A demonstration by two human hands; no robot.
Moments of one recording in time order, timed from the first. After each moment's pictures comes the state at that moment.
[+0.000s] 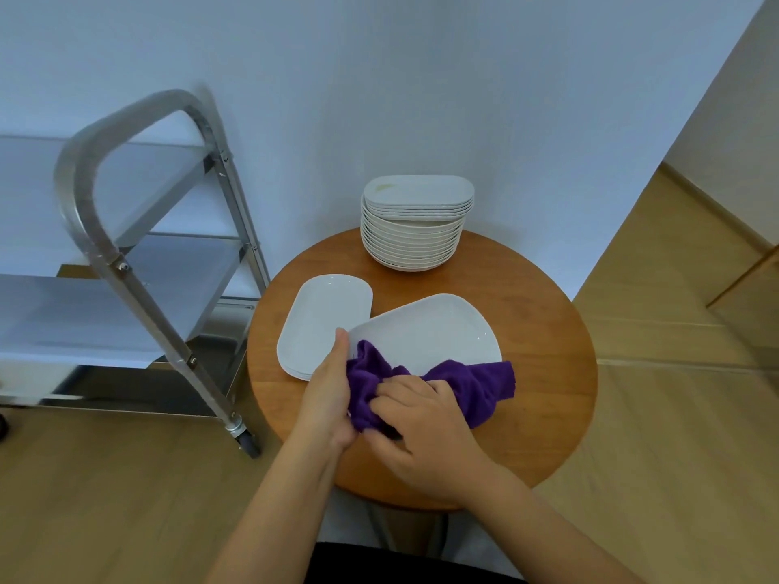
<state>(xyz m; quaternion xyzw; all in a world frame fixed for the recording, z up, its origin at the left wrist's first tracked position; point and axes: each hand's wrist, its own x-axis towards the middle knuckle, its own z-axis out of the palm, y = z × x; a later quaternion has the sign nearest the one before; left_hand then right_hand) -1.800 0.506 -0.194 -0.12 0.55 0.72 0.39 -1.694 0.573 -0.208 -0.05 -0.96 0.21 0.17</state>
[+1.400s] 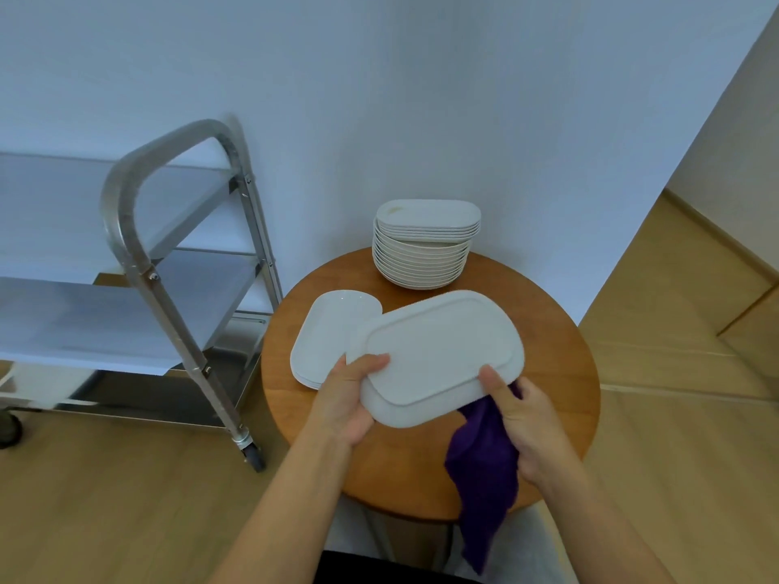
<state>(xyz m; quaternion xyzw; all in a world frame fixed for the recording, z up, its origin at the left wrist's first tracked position) -1.805 0.502 -0.199 0.02 0.35 0.82 0.46 -1.657 0.626 -0.190 -0.39 -0.49 0.75 0.22</state>
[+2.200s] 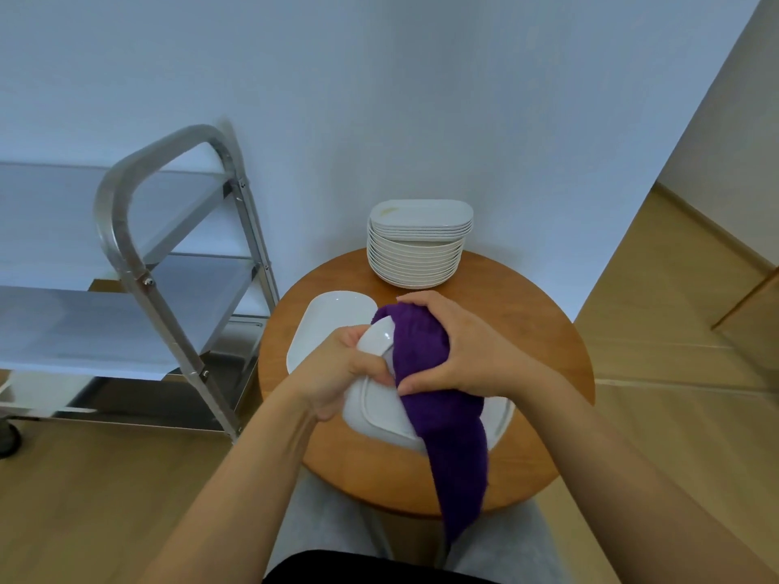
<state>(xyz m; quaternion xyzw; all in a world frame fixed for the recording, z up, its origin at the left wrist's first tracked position) -1.822 0.492 -0.148 0.28 0.54 0.62 0.50 -1.705 0.641 -0.129 -0.08 -0.91 0.39 0.07</state>
